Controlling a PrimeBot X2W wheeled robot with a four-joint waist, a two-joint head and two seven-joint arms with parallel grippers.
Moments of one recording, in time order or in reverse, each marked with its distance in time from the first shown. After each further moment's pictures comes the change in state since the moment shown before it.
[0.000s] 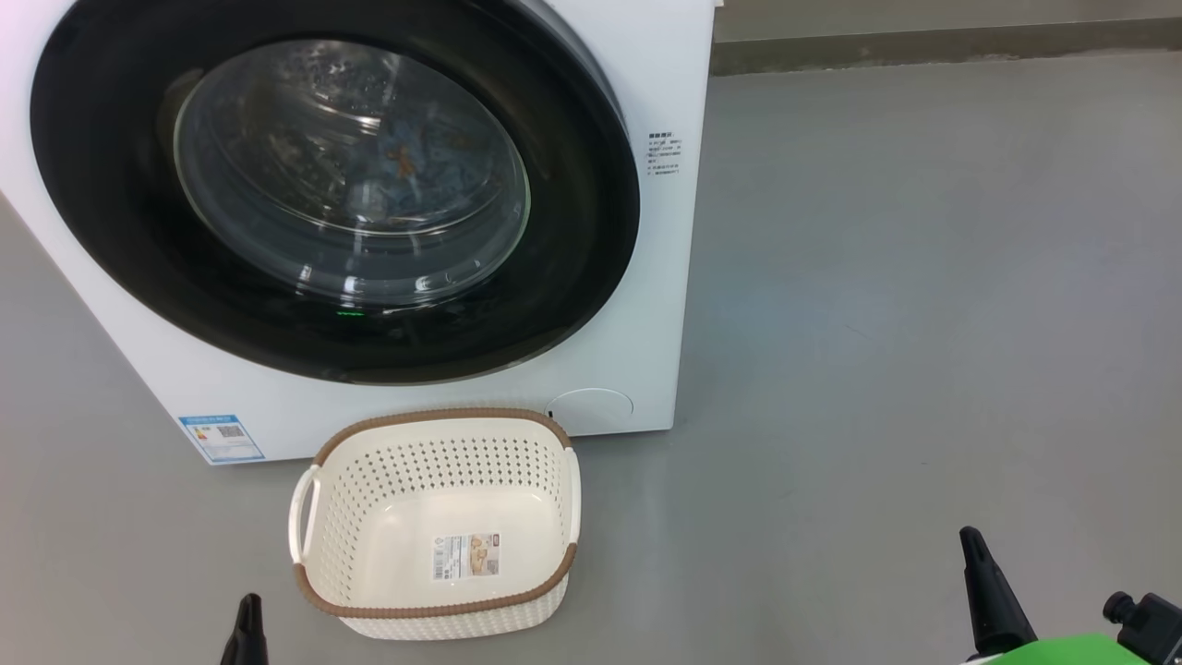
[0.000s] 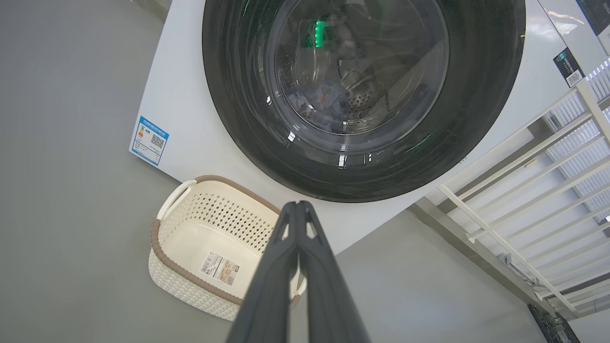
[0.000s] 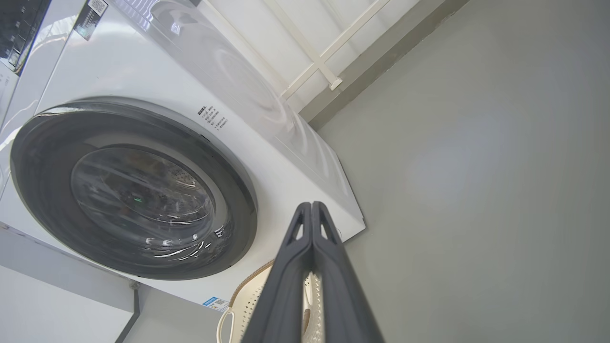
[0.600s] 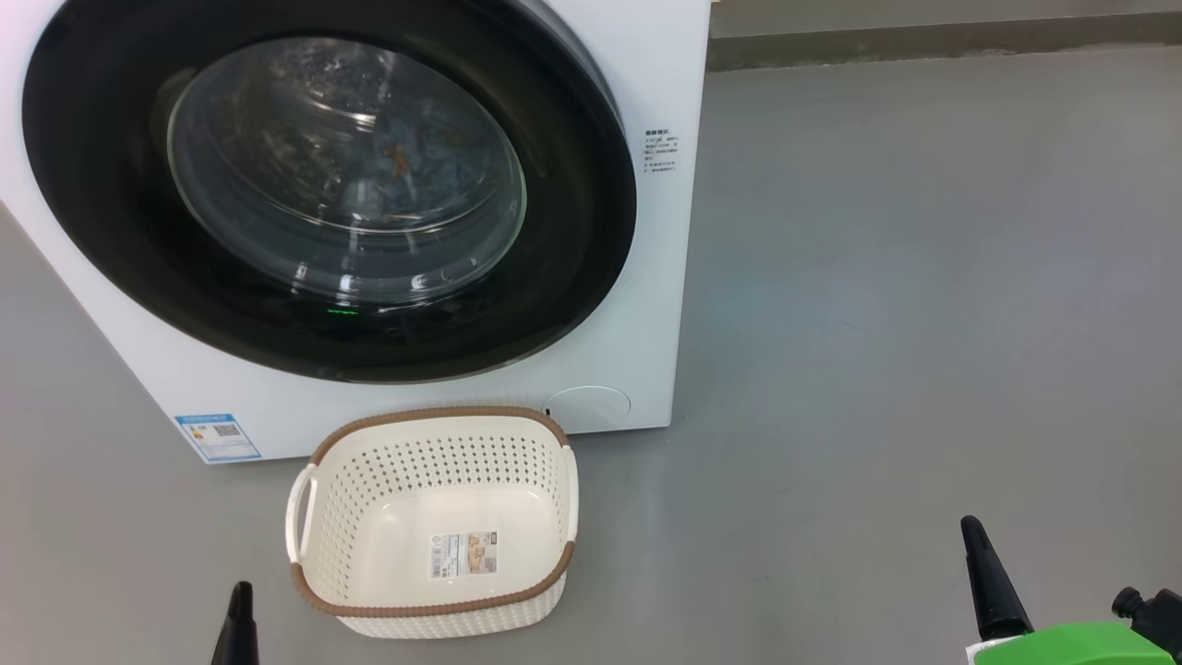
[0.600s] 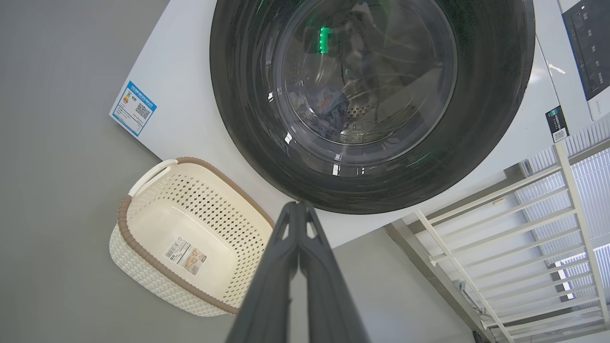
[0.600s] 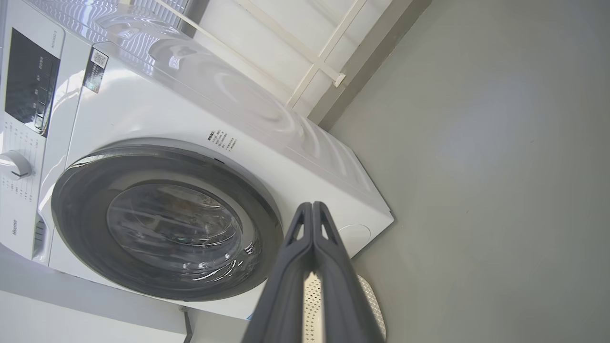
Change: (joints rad) left arm -0.042 0.005 0.015 0.024 -0.210 -0.002 0.052; right arm -0.033 0.000 -0.006 0.012 0.211 0.000 0.050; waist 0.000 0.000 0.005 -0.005
